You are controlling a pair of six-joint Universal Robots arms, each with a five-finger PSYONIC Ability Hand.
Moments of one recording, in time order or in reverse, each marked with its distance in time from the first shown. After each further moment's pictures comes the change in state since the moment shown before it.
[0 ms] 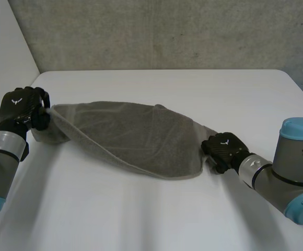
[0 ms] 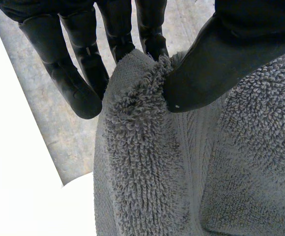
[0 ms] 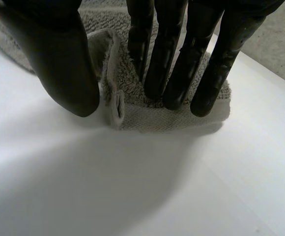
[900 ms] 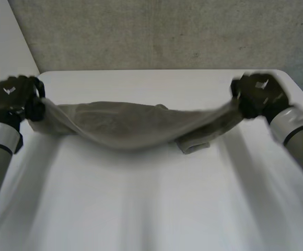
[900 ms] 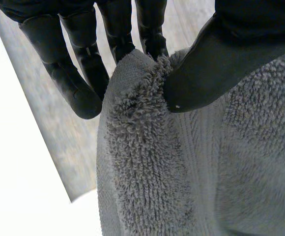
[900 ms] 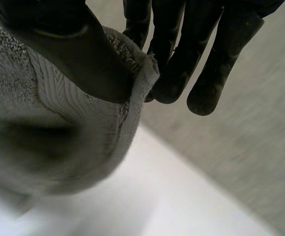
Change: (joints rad) left arm -0.001 0.089 0.024 -0.059 -0.002 0.006; right arm -0.057 -0.340 -0.029 -0.039 0.078 0.134; left_hand -0.001 0.000 0.000 0.000 0.000; right_hand 0.492 0.446 0.502 0.530 0.522
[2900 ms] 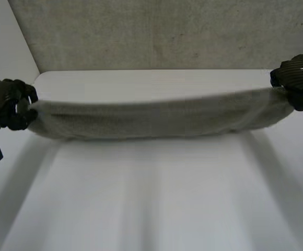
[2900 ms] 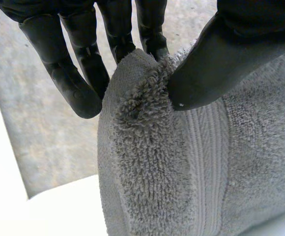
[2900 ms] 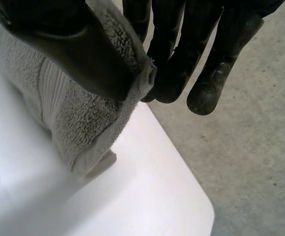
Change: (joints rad) left arm 0.233 0.276 -0.133 -0.227 0.387 -0.134; right arm -0.246 -0.144 -0.212 0.562 -0.215 -0.424; left_hand 0.000 0.011 0.001 0.010 0.000; right_hand 0.025 0.000 0.005 0.005 0.012
